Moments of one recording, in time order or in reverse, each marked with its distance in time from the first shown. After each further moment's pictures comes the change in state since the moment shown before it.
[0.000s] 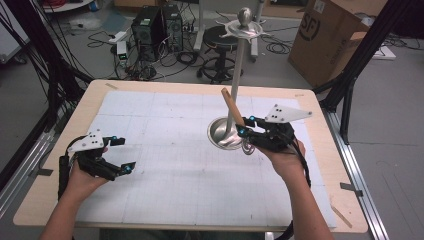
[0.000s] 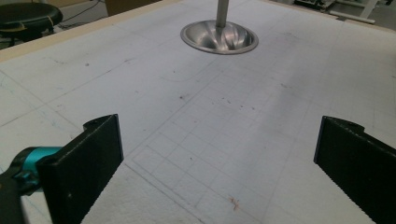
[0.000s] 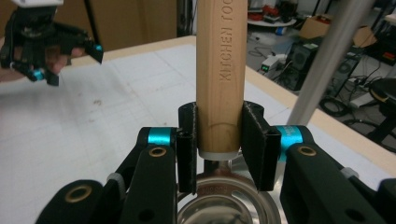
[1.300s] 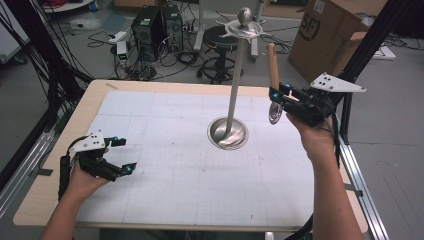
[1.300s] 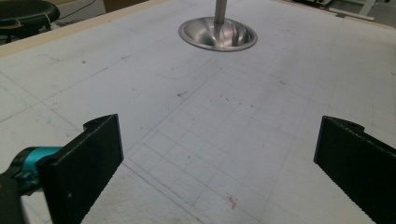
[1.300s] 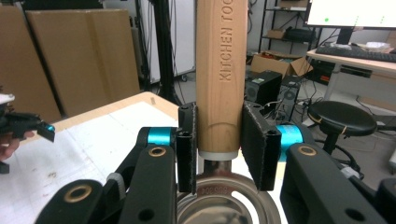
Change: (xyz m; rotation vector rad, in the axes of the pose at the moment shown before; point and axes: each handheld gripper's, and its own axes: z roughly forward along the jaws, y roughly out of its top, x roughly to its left) left arm -0.001 -0.001 0.002 0.011 -0.006 0.000; right arm -0.055 0.044 -0.055 -0.179 -0.164 0.113
